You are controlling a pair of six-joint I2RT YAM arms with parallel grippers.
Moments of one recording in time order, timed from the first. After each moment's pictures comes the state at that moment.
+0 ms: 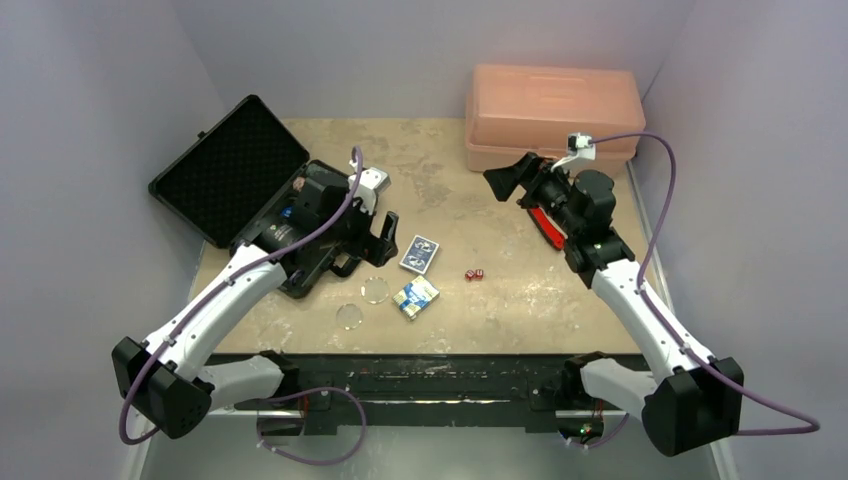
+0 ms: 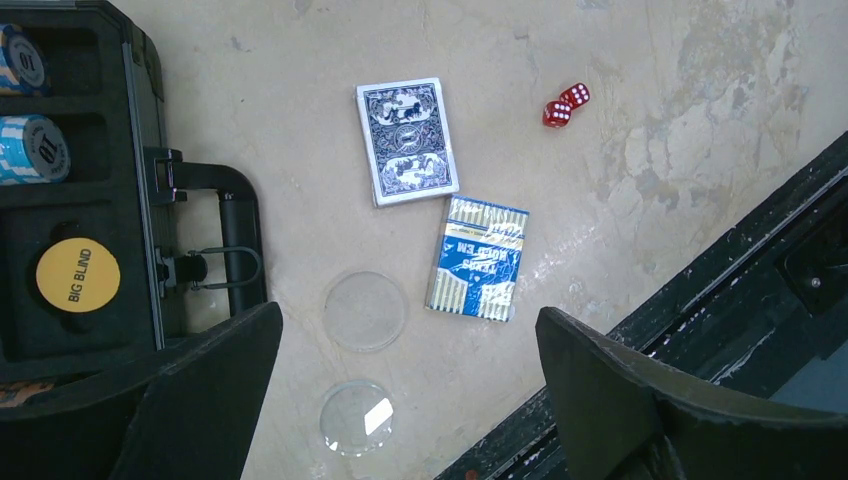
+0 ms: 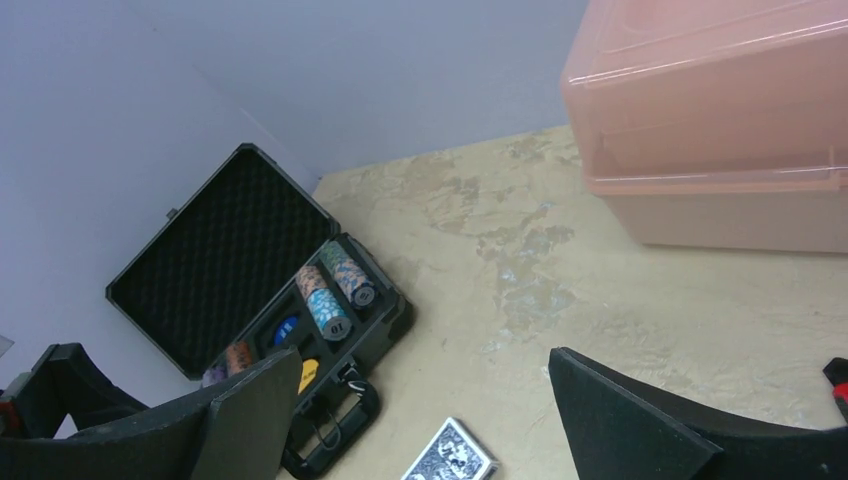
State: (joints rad) left arm -0.56 1.16 1.13 -0.68 0.17 -0.09; right arm 0.27 1.09 0.86 0.15 -0.21 0.58
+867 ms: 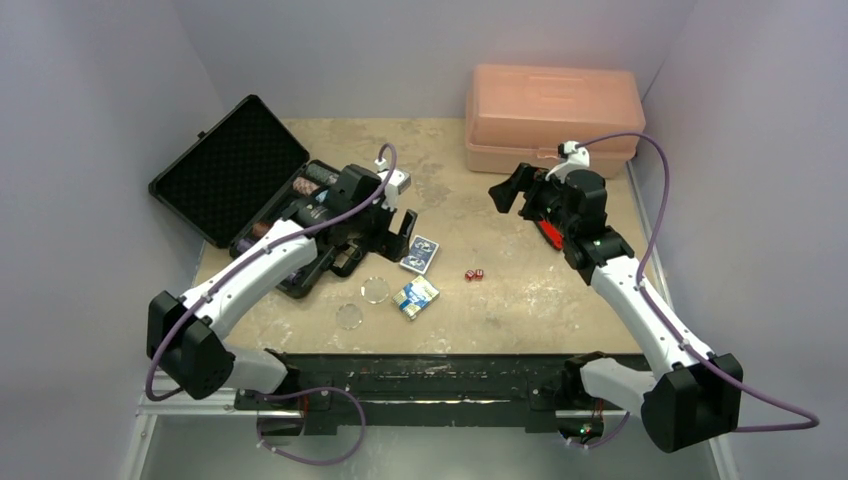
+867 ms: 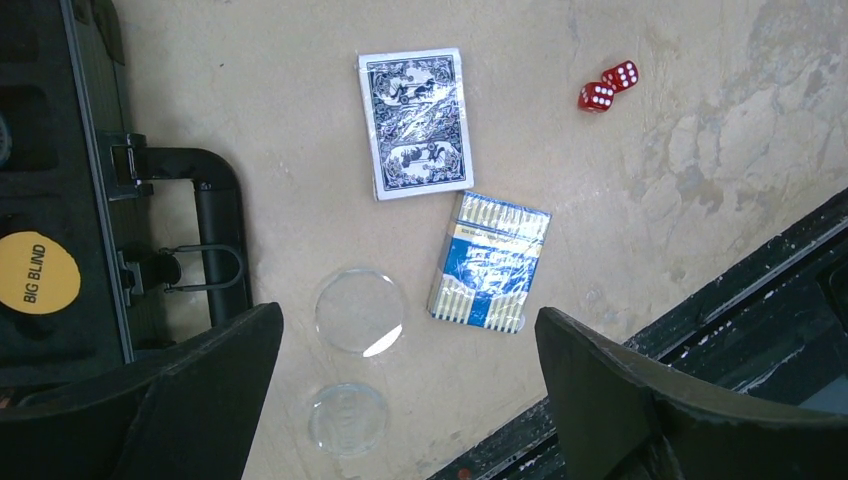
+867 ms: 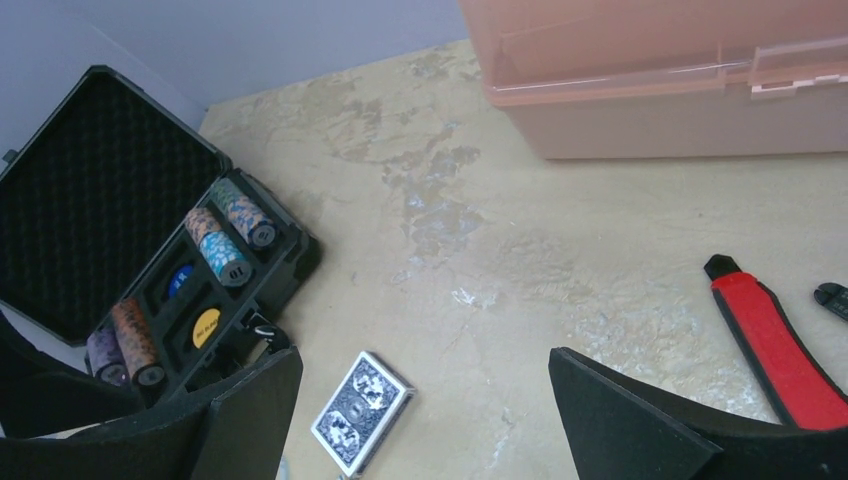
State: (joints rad) left arm -0.61 1.36 1.21 -0.72 0.10 -0.13; right arm 0.27 1.10 0.88 -0.07 -0.12 0.48
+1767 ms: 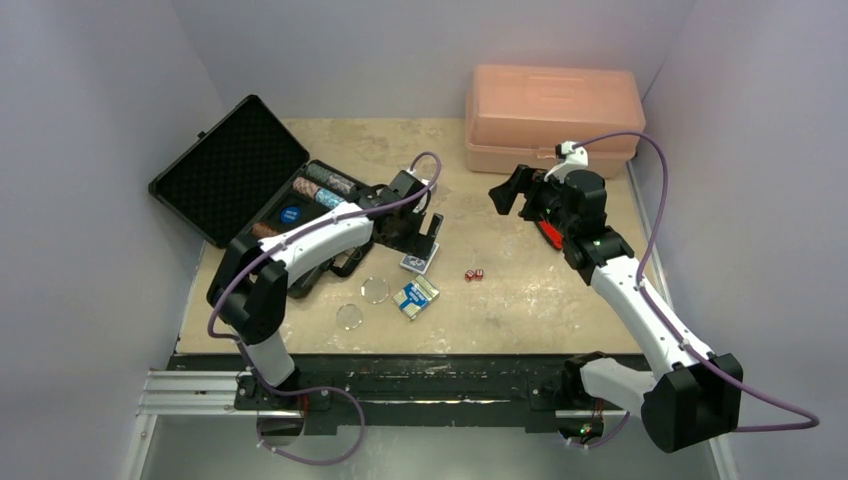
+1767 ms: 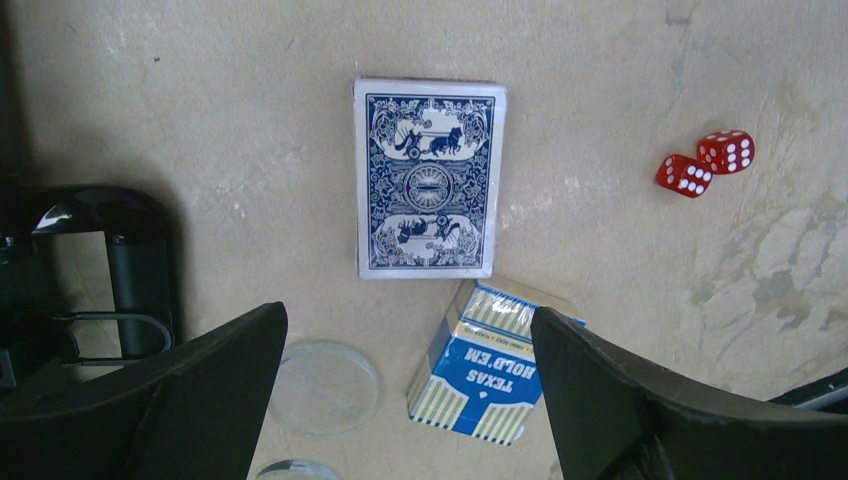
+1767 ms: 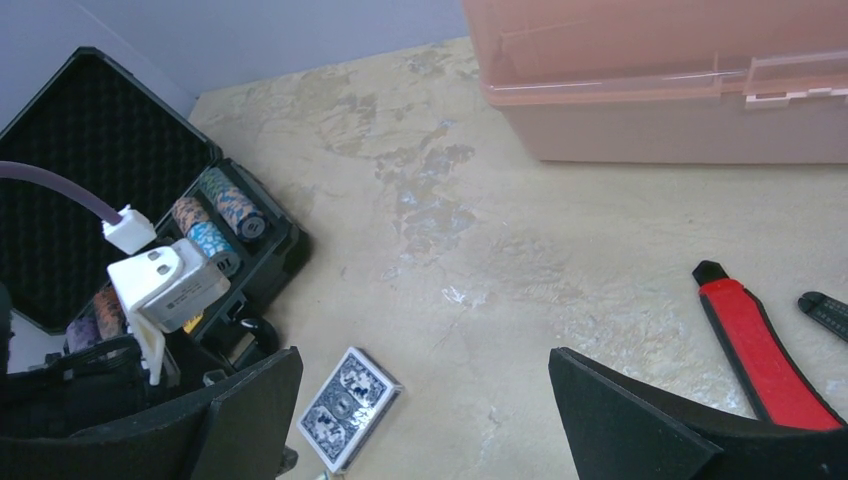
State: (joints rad) left arm -0.70 1.72 1.32 -0.66 -0.05 -0.30; right arm 0.27 1.10 0.88 -0.08 -0.12 0.43
